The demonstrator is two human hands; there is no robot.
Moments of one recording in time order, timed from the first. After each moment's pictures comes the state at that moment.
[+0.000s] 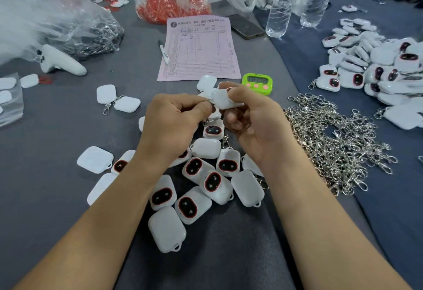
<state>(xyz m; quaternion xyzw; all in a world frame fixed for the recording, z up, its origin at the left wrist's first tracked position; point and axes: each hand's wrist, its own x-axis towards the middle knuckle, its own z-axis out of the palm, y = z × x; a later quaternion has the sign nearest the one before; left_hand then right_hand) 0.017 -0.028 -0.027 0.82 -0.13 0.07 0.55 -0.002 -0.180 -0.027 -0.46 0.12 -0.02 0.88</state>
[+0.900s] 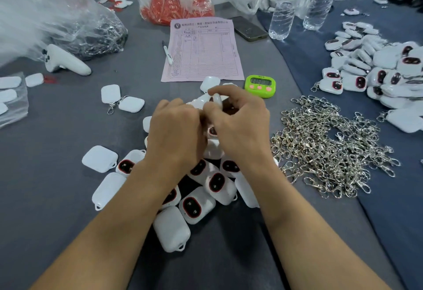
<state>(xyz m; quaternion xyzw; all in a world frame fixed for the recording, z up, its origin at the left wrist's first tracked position) 0.013 -0.025 -0.039 0.92 -0.26 0.25 0.16 -0.009 -0.147 -0.038 -0.77 0.10 -0.21 0.60</state>
